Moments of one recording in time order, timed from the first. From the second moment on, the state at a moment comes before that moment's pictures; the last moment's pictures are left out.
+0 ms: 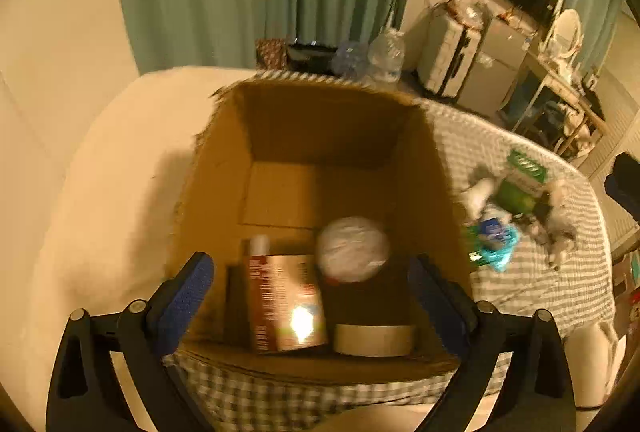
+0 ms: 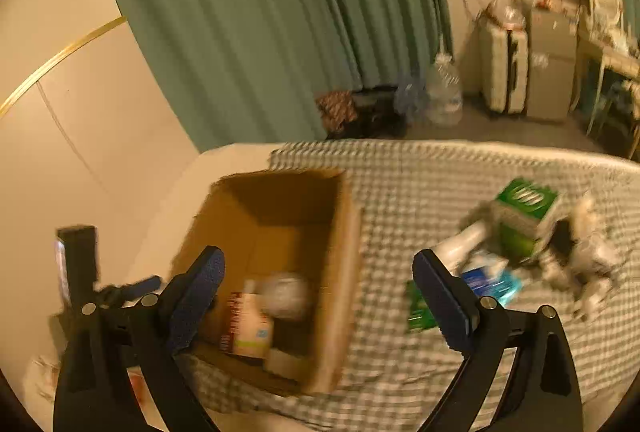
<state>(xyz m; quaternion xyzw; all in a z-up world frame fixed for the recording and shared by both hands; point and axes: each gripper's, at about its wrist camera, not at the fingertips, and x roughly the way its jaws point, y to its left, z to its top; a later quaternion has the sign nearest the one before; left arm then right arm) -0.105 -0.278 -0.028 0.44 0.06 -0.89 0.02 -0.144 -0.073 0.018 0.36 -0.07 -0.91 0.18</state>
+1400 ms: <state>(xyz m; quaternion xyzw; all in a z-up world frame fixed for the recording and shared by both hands) -0.220 -0.074 -0.219 0.57 0.09 -0.82 0.05 -0.211 0.237 -0.193 0.52 -0.19 -0.83 -0.05</state>
